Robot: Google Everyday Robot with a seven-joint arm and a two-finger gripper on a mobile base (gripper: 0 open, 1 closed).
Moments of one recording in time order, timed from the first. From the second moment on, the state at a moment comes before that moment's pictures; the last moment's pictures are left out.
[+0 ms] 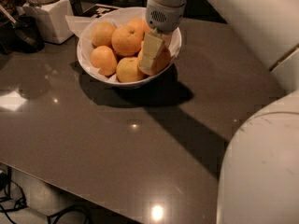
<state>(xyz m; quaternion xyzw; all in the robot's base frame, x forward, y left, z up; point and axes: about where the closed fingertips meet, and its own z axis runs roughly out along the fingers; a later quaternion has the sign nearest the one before) 0.626 -0.024 0.916 -0.54 0.84 0.02 0.09</state>
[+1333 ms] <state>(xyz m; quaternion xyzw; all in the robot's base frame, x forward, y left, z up) 0.596 -0.026 0.948 -0.58 0.79 0.02 0.20</state>
